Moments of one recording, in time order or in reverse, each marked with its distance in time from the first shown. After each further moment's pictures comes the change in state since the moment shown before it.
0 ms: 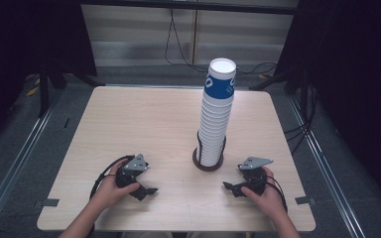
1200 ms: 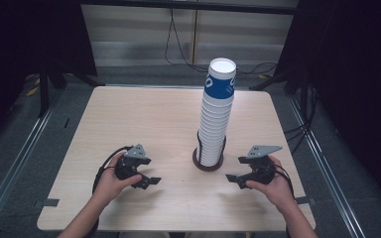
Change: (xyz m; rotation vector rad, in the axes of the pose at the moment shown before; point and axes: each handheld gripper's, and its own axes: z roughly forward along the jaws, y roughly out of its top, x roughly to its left) left arm 0.004 0.031 -0.018 -0.021 0.013 -0.151; right arm -0.007 0.043 -0.039 -0.025 0.109 -0.006
